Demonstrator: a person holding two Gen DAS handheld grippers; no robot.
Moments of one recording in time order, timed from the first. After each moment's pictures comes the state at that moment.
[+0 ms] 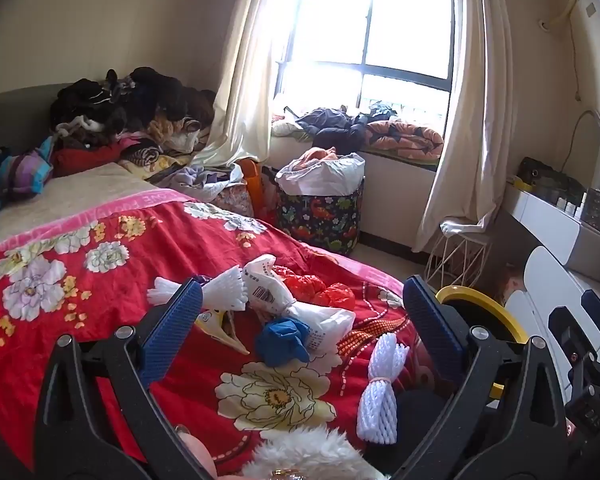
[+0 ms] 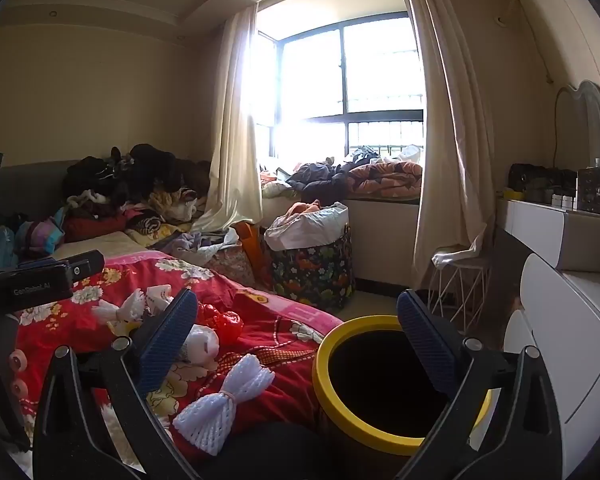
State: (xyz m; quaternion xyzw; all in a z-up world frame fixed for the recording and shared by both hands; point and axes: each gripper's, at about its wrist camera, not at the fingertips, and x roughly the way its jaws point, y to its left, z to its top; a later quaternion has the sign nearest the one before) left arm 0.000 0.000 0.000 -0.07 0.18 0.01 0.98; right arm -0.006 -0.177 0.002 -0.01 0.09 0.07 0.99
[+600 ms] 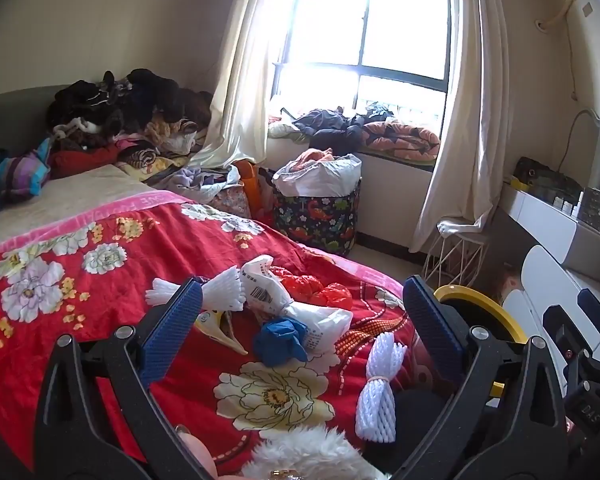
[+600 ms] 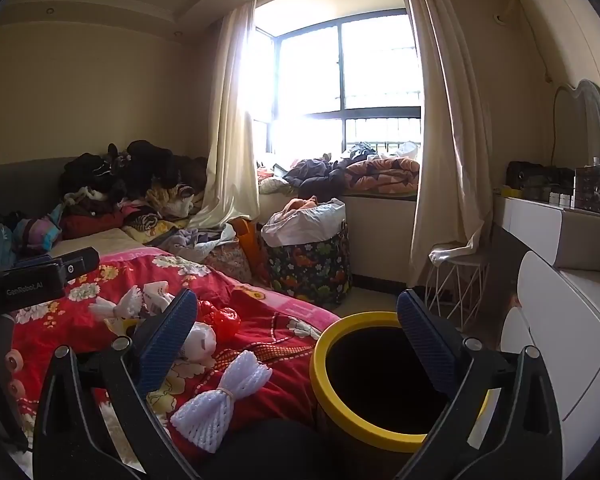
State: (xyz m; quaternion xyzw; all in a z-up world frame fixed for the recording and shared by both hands) left arm -0.001 0.000 0.000 -0.07 0.18 0.01 0.98; right arm -0.008 -0.174 0.005 -0.02 0.10 0.07 0.99
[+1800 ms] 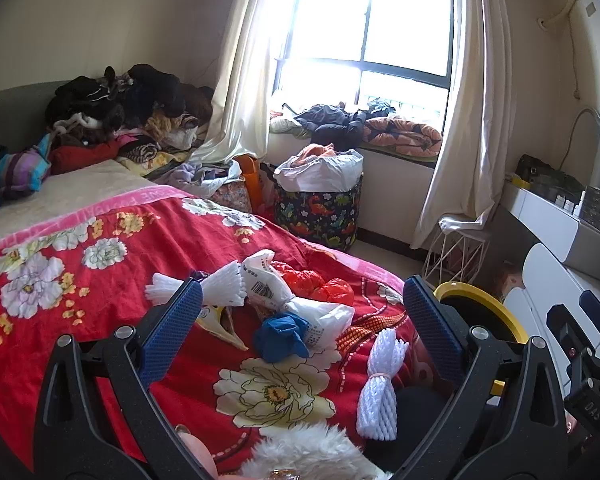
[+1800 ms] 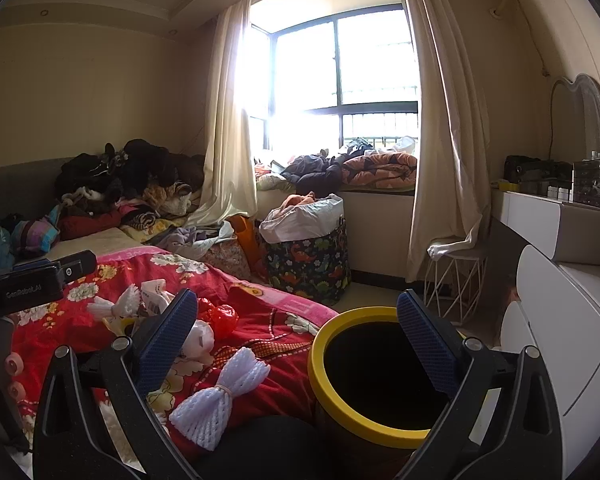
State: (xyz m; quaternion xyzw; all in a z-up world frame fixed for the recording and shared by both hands) left arm 0.000 -0.008 -0.001 -0.07 0.18 0.02 0.98; right arm -0.005 -0.180 -0.001 -0.01 0.11 0.06 0.99
